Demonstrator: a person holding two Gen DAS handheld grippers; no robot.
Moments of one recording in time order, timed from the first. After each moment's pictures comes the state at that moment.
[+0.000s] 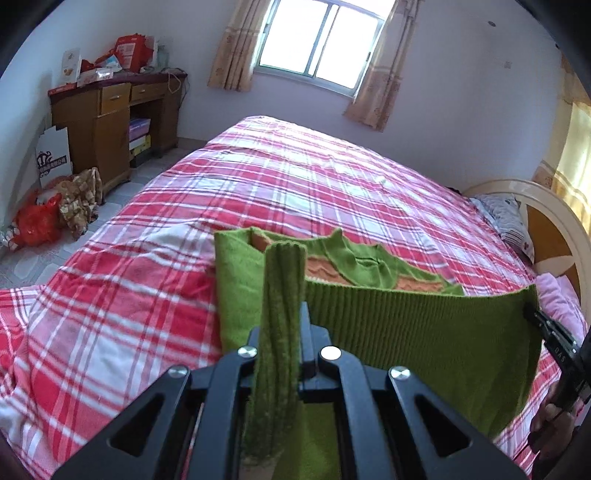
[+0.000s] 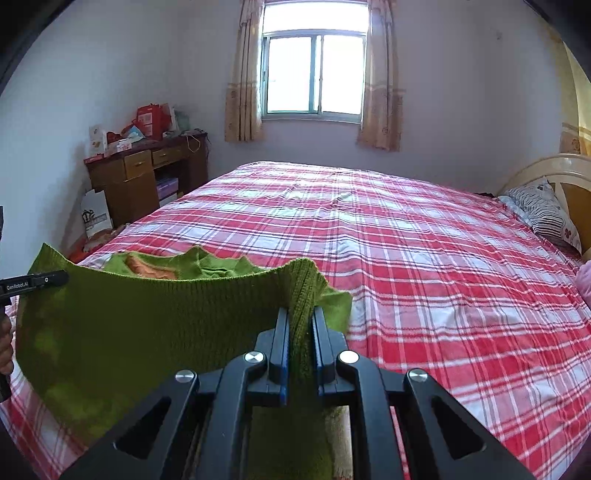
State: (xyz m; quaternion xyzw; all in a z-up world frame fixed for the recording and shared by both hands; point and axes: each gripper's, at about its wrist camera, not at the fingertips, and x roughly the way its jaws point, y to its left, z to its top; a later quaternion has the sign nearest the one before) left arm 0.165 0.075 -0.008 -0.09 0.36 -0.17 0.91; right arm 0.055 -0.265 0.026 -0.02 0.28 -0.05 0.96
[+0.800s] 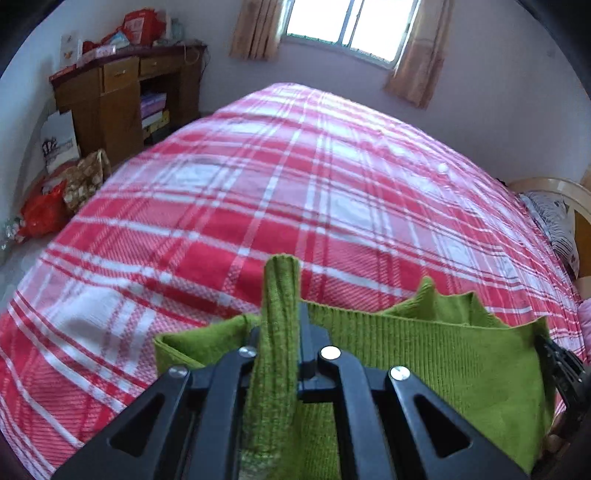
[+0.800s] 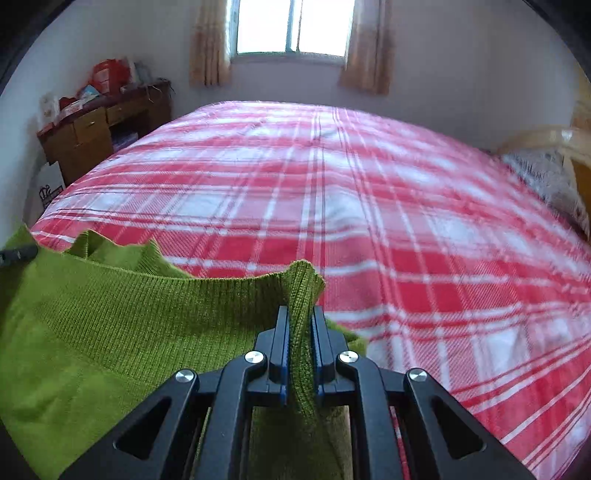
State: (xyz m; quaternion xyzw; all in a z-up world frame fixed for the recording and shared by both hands) left arm 0.320 0.026 -0.069 -0.08 0.42 -0.10 0.90; right arm 0.228 -0.310 -0.060 -0.01 0.38 -0.10 0.92
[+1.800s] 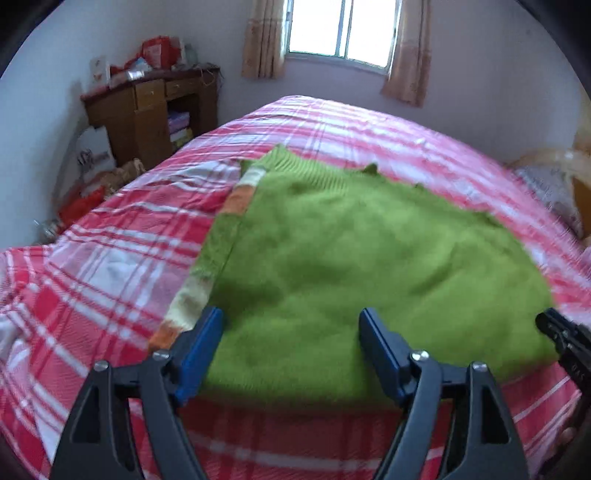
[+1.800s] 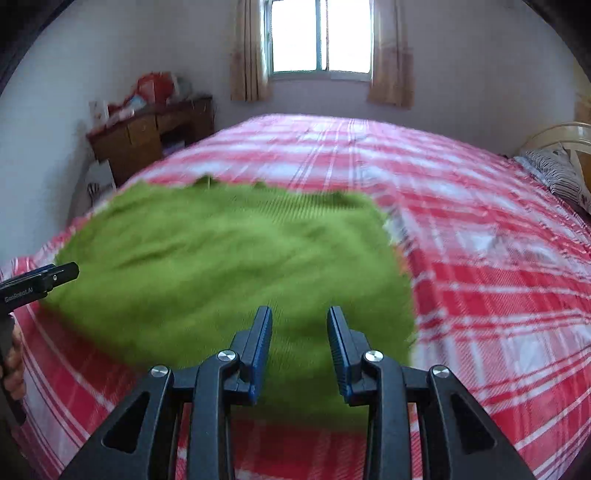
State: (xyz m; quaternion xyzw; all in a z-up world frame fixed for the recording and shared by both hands) left arm 0.115 0.043 -0.070 -0.01 0.38 -0.06 0.92; right arm 0.042 -0.241 -0.061 0.00 0.36 -0.03 0.93
